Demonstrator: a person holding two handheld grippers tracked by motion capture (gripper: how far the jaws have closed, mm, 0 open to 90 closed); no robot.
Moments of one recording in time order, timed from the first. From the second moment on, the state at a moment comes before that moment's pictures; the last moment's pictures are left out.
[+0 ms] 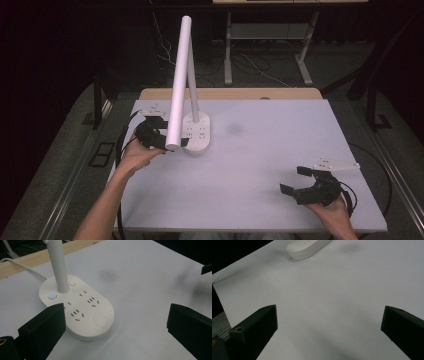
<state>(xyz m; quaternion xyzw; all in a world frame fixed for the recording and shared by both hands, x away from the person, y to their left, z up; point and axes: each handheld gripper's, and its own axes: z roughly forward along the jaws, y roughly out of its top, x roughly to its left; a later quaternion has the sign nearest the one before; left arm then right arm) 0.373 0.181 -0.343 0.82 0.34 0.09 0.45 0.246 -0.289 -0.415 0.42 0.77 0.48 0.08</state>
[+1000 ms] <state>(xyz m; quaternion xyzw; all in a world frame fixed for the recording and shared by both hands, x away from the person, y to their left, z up) 0.423 0.184 -0.336 0.82 0.36 0.09 0.43 0.246 -0.290 -0.415 0.42 0.77 0.48 0.08</state>
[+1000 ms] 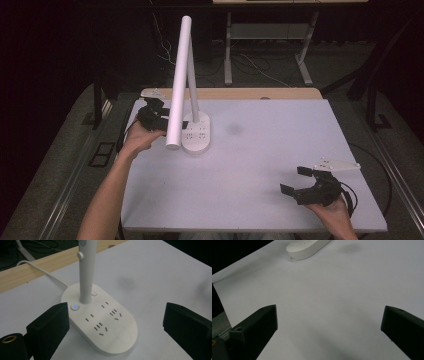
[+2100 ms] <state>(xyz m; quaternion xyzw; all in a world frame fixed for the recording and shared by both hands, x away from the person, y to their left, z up) 0.459 0.204 -0.359 0.74 0.46 0.07 0.49 0.248 -0.301 -0.418 0.44 0.76 0.48 0.08</state>
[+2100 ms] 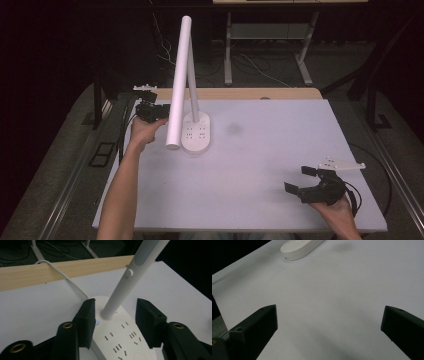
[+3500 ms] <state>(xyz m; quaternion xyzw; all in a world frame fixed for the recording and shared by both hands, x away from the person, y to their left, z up) 0.489 0.174 -0.410 0.72 0.51 0.06 0.47 0.249 -0.294 -0.420 0.42 0.77 0.47 0.07</state>
